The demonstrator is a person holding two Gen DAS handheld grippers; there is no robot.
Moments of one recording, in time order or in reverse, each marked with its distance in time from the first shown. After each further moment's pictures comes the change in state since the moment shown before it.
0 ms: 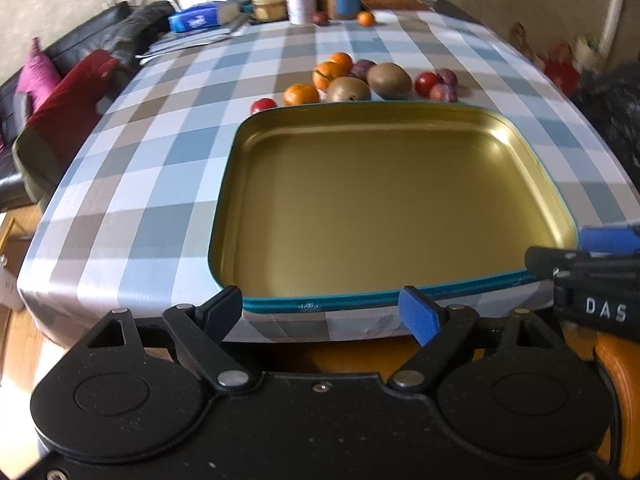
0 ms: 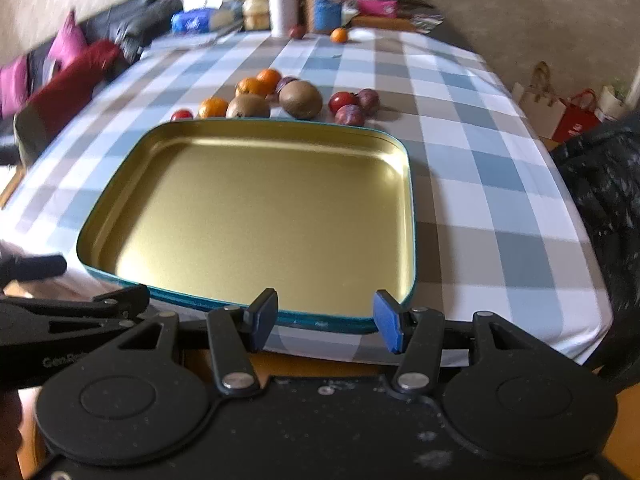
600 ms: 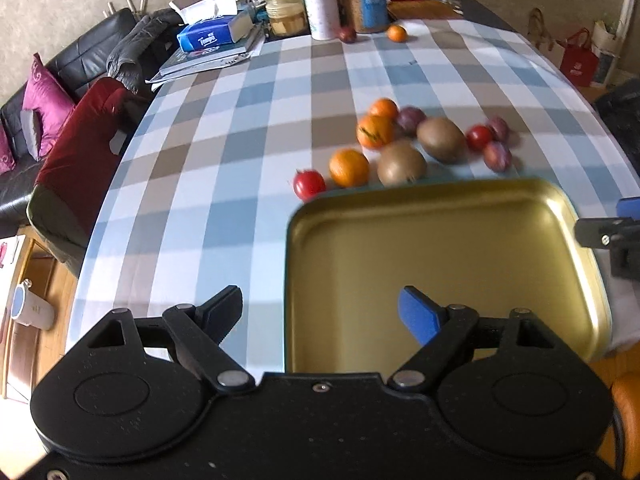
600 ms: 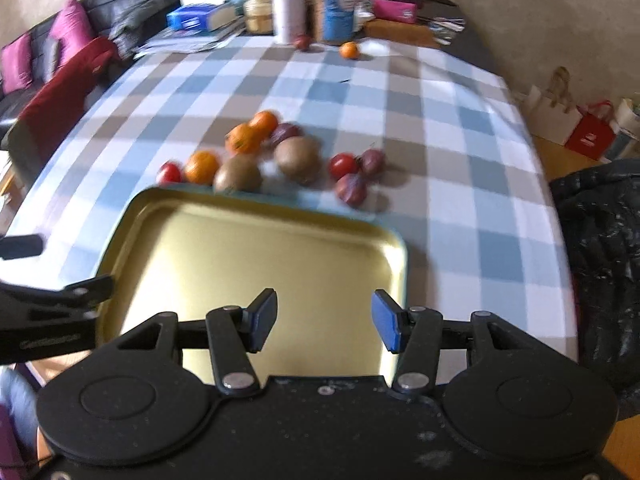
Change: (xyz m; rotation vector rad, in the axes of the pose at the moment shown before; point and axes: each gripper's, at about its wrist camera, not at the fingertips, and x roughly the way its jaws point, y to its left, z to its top) left arm 0.013 0.038 0.106 0.022 0.056 0.067; right arm 0.013 -0.017 0.129 0.009 0.061 -0.029
